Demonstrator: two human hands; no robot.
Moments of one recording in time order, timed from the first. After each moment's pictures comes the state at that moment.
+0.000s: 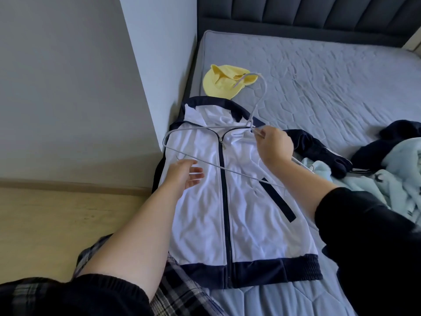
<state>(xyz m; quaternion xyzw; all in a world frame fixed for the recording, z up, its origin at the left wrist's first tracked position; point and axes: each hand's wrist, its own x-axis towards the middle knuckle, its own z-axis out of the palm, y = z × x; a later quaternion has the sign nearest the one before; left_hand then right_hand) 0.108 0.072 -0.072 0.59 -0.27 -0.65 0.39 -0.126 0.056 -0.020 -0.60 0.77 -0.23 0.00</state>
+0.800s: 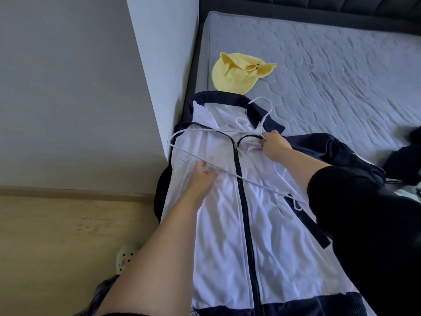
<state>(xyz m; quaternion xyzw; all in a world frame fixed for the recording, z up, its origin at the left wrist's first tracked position) 0.098 0.021 -0.120 0.62 -0.41 -0.60 0.30 -0.123 -0.043 -0.081 -0.58 0.79 -0.06 0.22</state>
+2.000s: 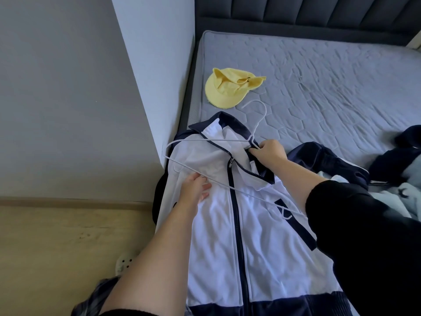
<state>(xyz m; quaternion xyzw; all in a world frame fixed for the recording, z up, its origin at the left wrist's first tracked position) 0.090 0.040 -0.099 0.58 -0.24 -0.66 0.41 -0.119 -0.013 -0.046 -0.53 0.79 -0.17 0.25</state>
